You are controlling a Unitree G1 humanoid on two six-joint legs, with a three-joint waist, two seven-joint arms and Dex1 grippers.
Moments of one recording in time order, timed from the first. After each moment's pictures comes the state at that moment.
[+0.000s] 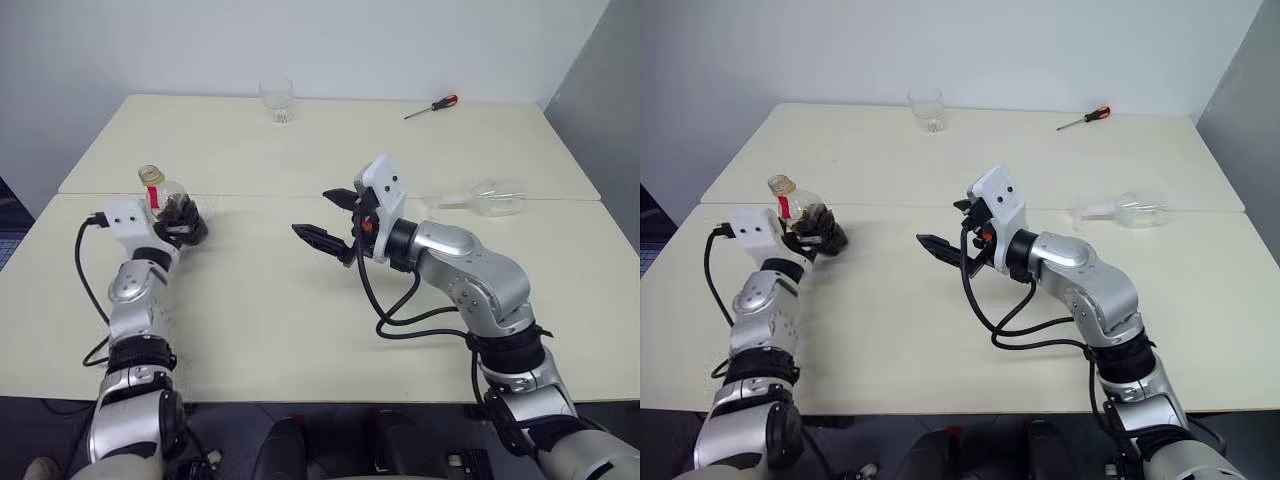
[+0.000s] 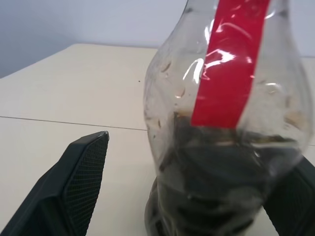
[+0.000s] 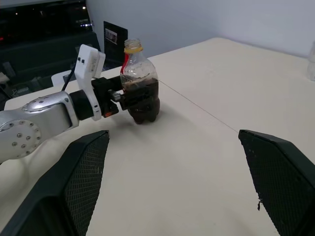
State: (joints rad) left arm -0.51 0.47 0.36 0.60 -0.30 -0.08 -0.29; right arm -0.69 -0.21 0.21 -0.28 0.45 0.79 0.48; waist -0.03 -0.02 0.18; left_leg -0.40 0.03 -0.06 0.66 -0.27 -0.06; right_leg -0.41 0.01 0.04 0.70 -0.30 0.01
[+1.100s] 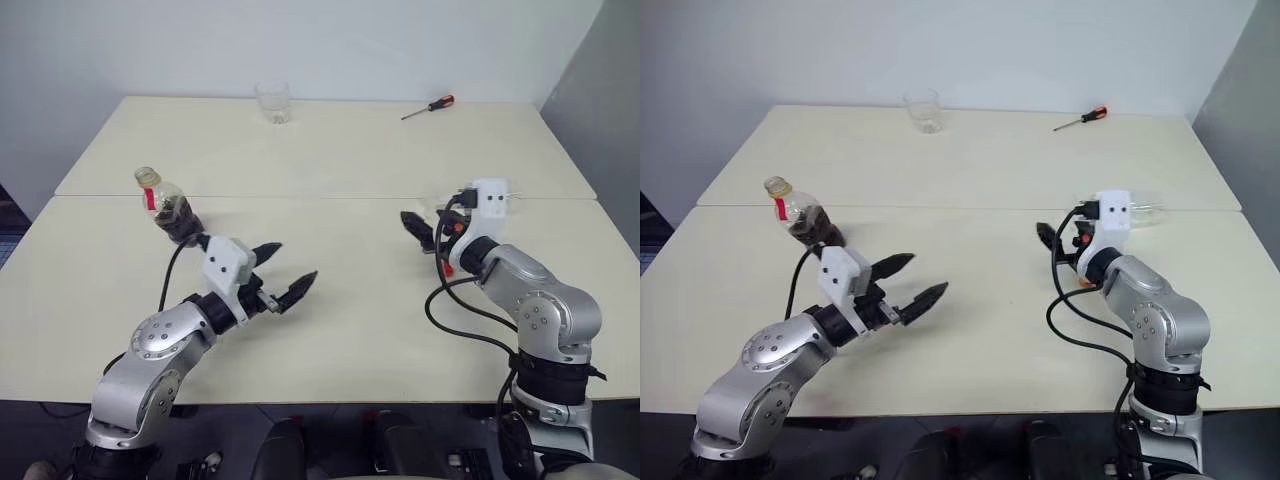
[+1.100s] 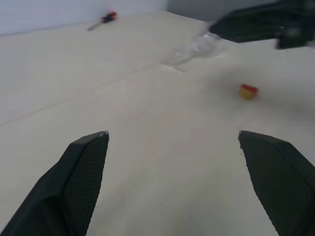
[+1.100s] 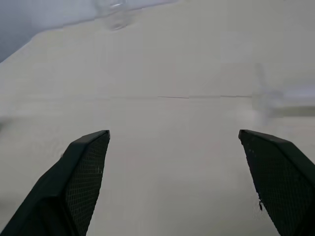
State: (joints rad) left arm -0.11 0.58 0.00 -0.48 -0.50 0.47 -0.63; right arm -0.53 -0.12 -0.34 -0.31 0.51 1.04 0.03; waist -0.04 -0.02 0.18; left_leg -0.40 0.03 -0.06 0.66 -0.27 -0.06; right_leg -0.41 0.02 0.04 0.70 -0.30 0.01
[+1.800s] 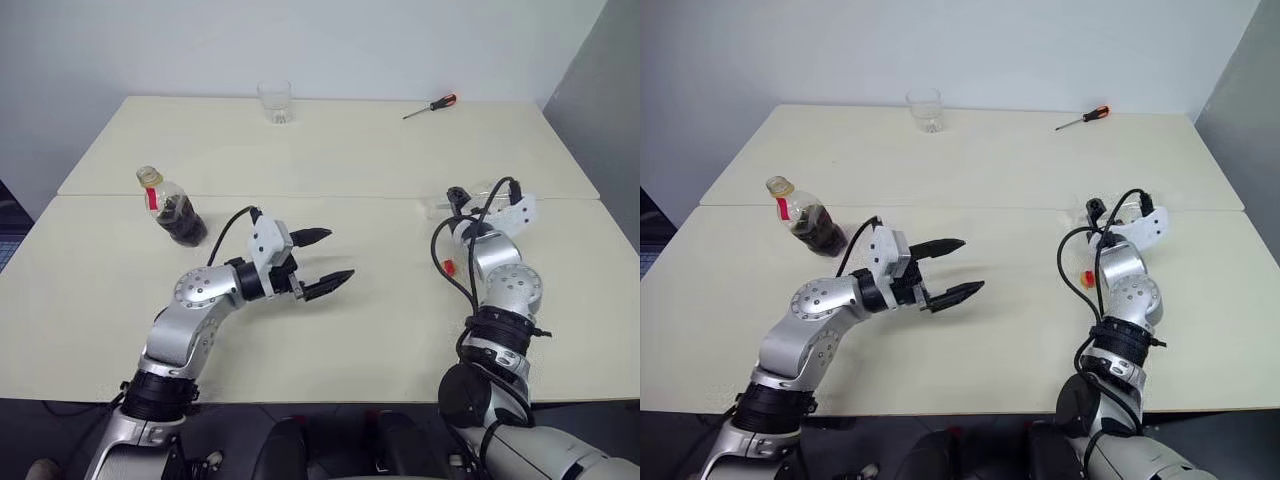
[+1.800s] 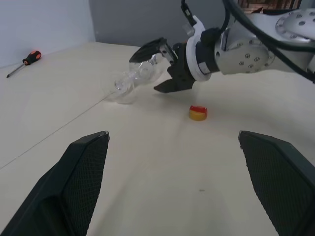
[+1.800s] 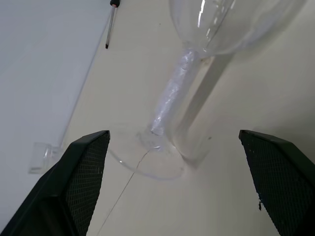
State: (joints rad) left arm -0.37 0.47 -0.10 -0.15 -0.42 0.28 -0.88; right arm -0.79 0.10 -0.73 0.26 0.69 0.58 -0.30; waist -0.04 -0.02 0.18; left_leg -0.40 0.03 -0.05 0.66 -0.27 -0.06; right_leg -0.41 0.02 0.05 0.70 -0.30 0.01
